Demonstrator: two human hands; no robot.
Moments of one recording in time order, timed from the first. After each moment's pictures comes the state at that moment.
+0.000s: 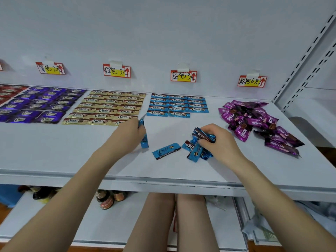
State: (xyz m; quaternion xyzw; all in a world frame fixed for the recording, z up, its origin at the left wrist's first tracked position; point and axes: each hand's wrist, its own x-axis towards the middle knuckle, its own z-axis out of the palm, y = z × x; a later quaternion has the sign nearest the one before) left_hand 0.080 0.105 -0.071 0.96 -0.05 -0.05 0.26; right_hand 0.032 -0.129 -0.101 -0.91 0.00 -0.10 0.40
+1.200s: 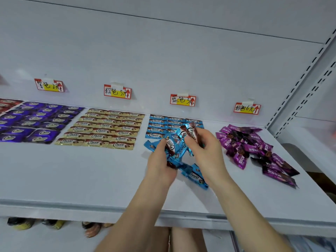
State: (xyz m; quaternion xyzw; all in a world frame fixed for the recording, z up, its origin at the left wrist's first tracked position) left_hand 0.067 0.024 -0.068 0.27 0.19 -0.18 0.93; right_hand 0.051 -0.072 -0.064 -0.75 0.02 -0.20 0.63
